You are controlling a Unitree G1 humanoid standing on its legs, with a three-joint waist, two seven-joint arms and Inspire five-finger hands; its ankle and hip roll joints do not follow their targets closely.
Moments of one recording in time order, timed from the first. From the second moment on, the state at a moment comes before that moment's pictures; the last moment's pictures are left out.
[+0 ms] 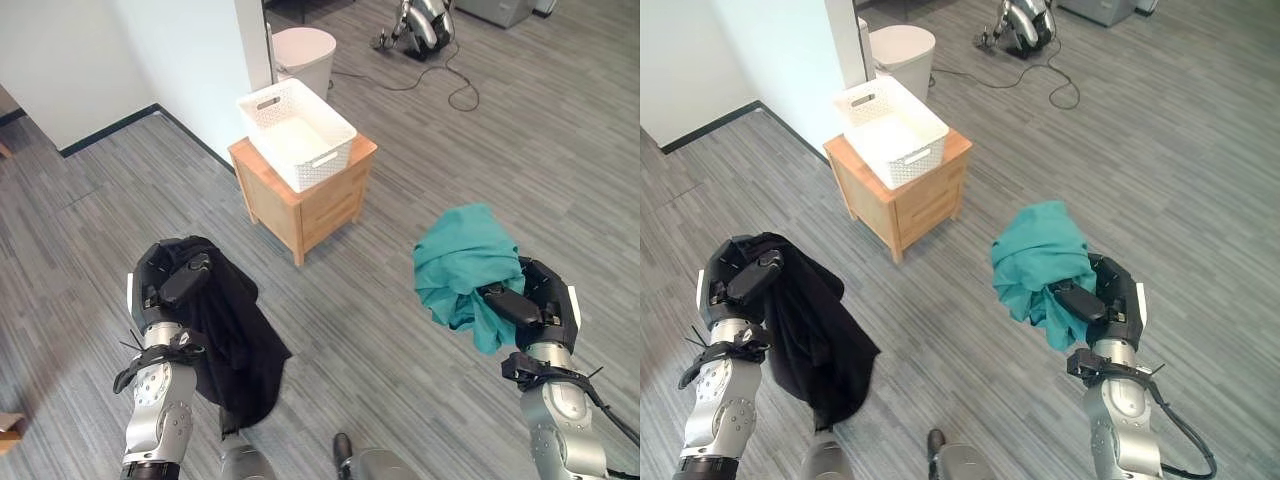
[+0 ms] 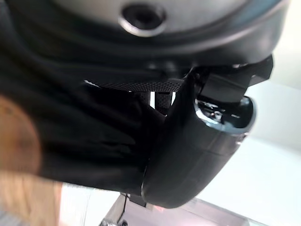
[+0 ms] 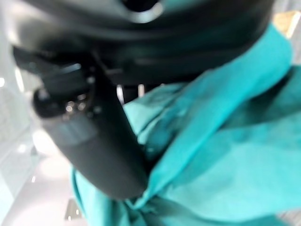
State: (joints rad) left arm -0.01 0.27 0.12 0.03 -0.67 -0.15 0.24; right arm 0.13 -0.38 -0.23 -0.05 0.49 -0.07 -0.14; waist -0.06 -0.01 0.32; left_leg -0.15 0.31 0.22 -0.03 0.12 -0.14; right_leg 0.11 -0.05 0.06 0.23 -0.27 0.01
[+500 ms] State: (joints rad) left arm -0.08 0.44 0.04 -0.04 -0.58 -0.14 0.22; right arm 0.11 -0.29 -0.08 -0.13 0.43 -0.06 -0.08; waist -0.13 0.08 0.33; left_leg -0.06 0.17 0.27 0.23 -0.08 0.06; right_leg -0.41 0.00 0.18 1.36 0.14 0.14
